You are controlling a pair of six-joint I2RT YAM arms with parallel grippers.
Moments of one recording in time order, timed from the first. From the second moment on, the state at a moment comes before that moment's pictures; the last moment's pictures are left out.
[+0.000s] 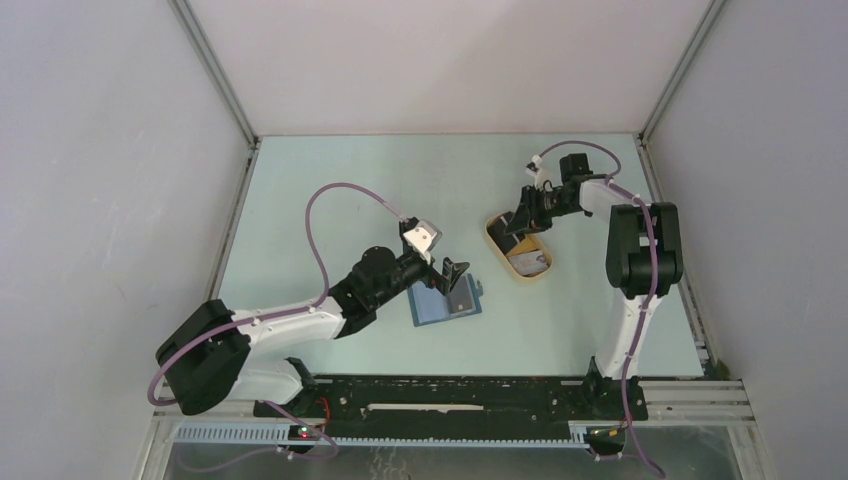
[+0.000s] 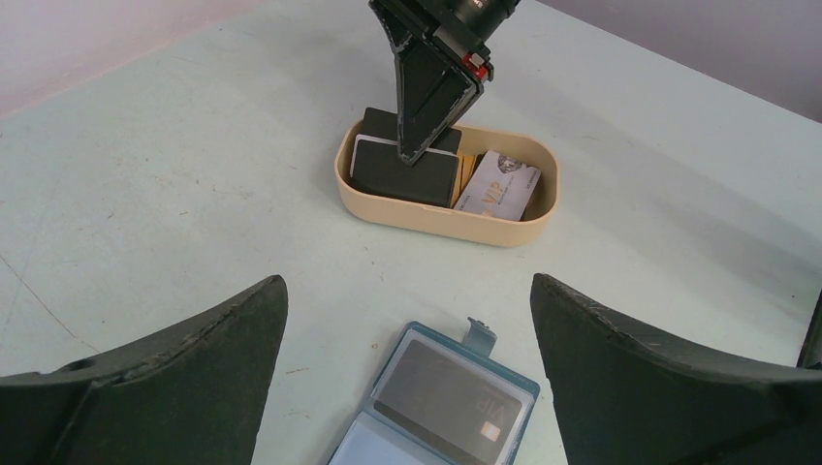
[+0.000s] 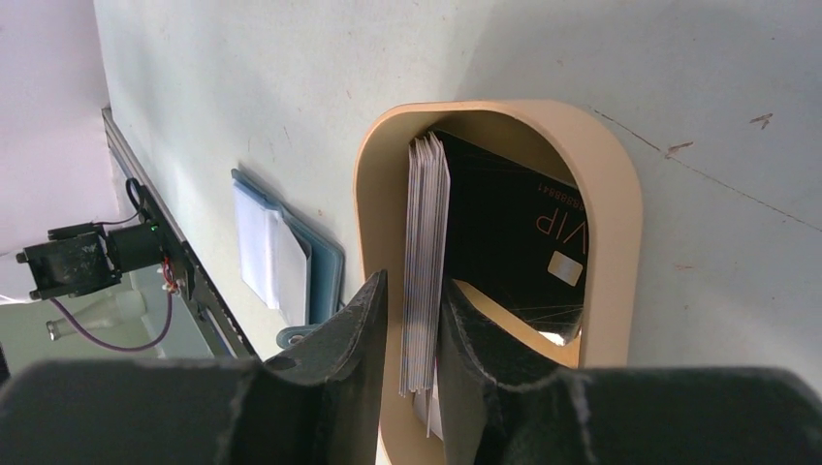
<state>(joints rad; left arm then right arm) -0.87 1.28 0.55 0.65 -0.02 -0.04 0.05 2.02 1.38 -0.54 -0.86 0.00</state>
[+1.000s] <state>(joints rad) -0.87 1.28 0.55 0.65 -0.02 -0.04 -0.04 2.04 1.38 -0.55 -0.90 0.02</state>
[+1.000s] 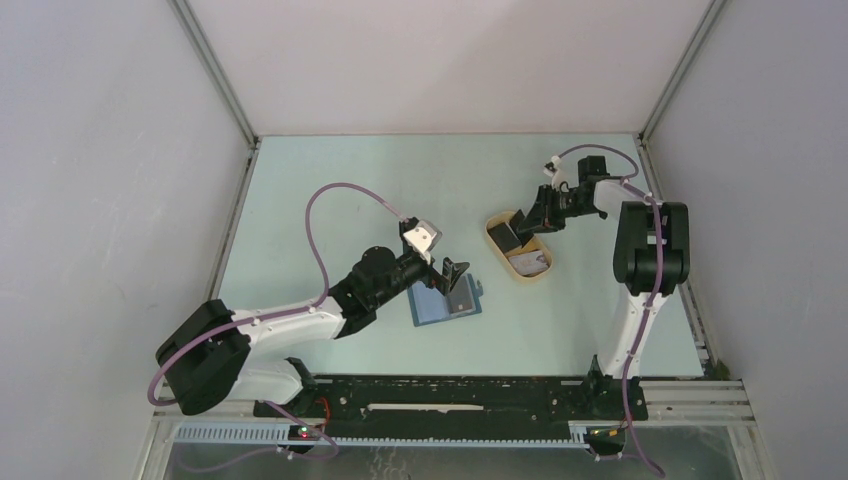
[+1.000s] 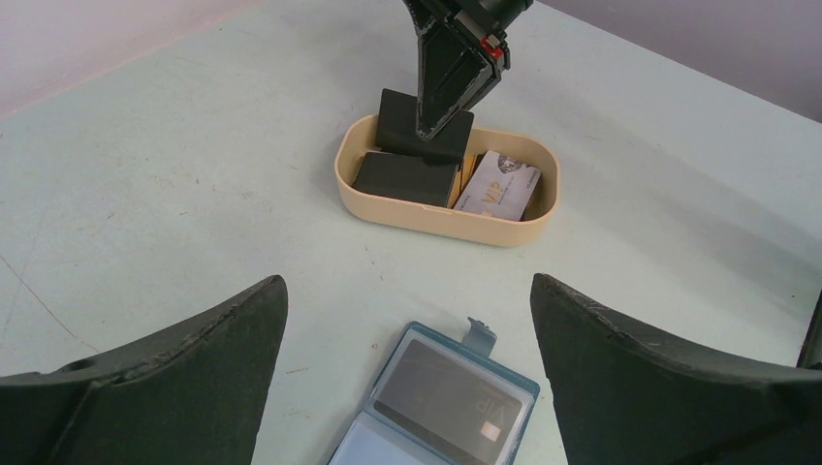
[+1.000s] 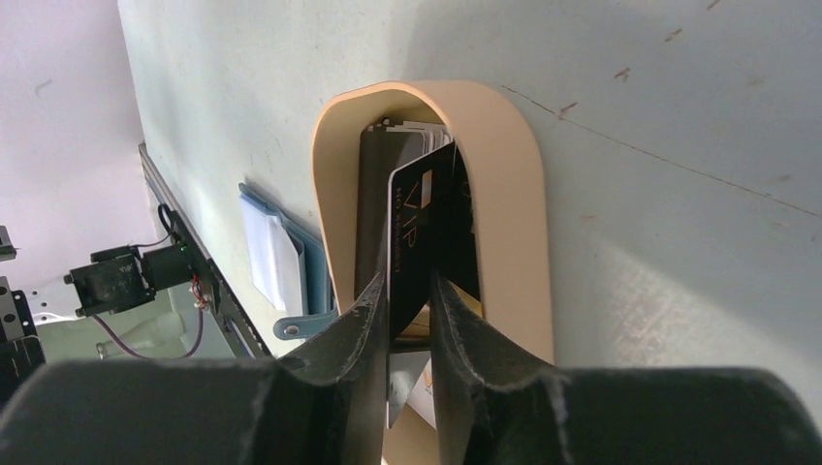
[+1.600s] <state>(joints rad) -0.87 1.29 0.55 0.65 -0.02 -0.04 -0.06 2.04 1.38 -0.56 -0.88 0.03</state>
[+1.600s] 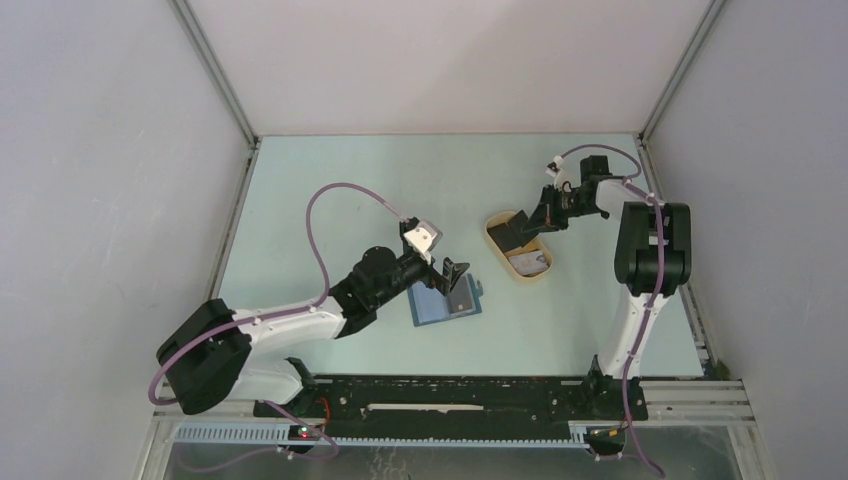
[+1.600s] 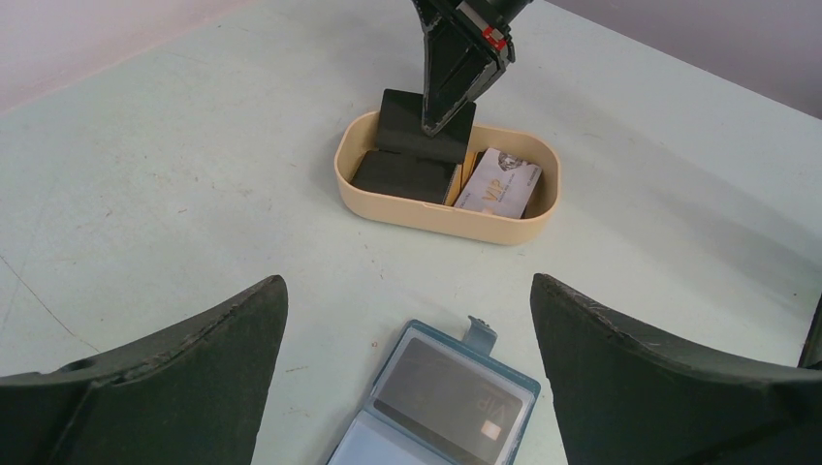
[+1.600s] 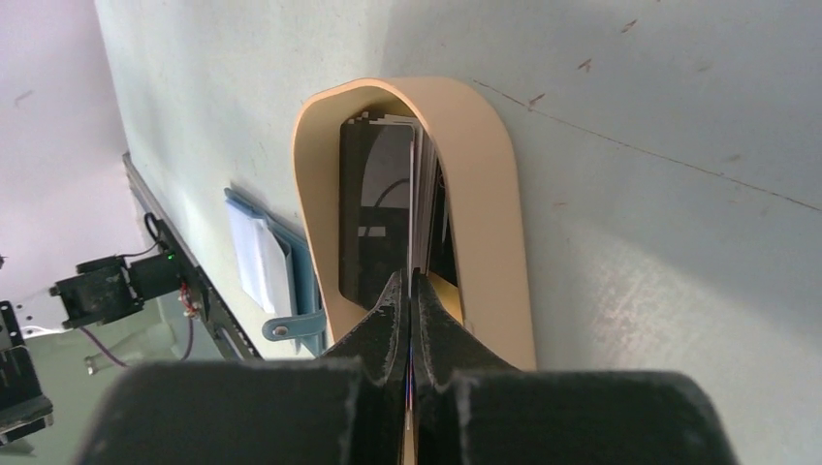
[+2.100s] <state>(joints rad) -0.87 1.27 0.54 0.65 -0.03 -0.05 -0.07 1.87 1.37 -0.58 -0.79 -0.06</state>
